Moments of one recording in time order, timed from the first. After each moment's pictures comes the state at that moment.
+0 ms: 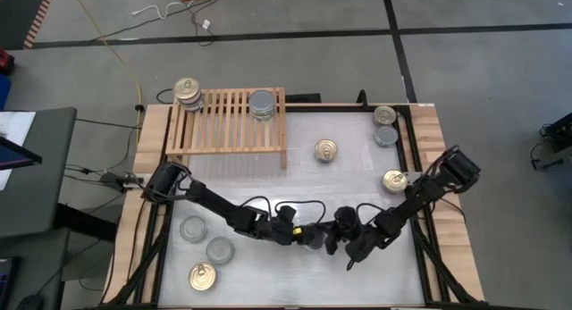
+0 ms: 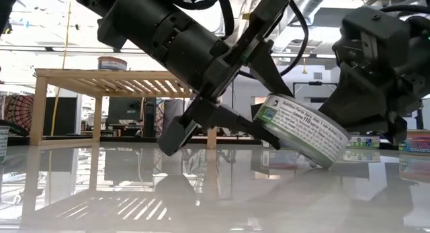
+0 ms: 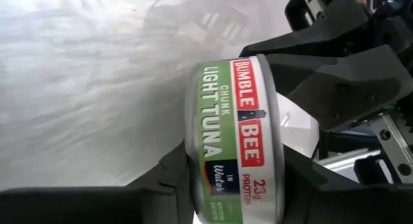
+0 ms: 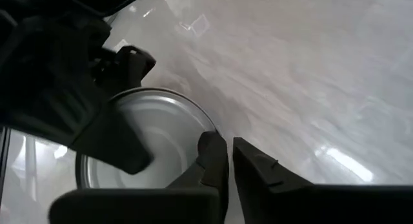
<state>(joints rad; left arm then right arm) -0.35 2.08 1.22 0.30 -0.30 -1.54 0.63 1.76 0.64 0.27 0.77 1.24</state>
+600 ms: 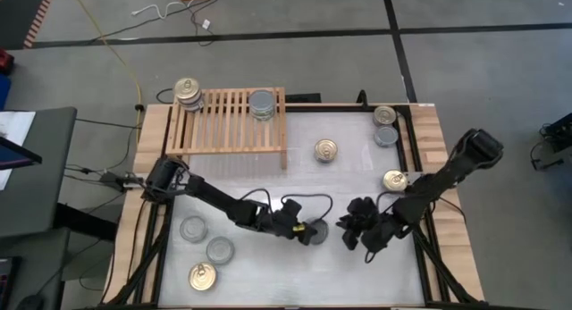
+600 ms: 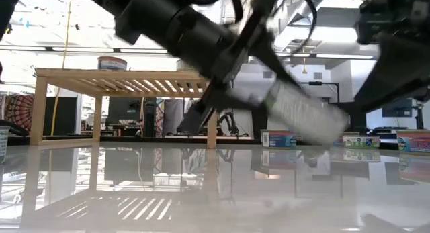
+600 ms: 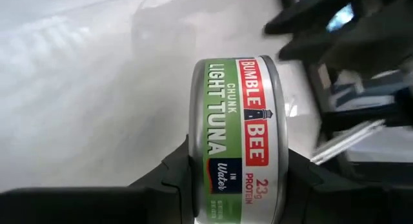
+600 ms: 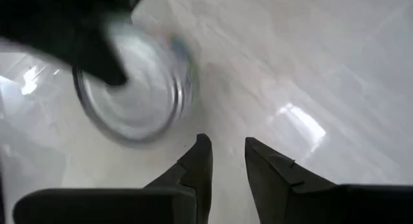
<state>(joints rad) -0.30 2.01 1.21 0.33 -0.26 -1.25 0.68 1.35 0.64 -0.29 0.60 1.26</state>
